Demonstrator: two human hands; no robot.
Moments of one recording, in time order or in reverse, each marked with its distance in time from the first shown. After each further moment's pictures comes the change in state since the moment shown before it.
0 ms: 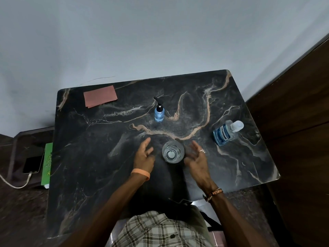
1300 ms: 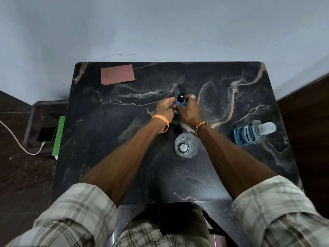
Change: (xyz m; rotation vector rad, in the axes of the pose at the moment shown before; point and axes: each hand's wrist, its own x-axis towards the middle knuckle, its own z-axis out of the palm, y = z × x) left_hand 0.131 0.046 0.030 0.003 0.016 0.010; right_hand 0.159 -0.072 0.086 -0.477 -0.035 -0.224
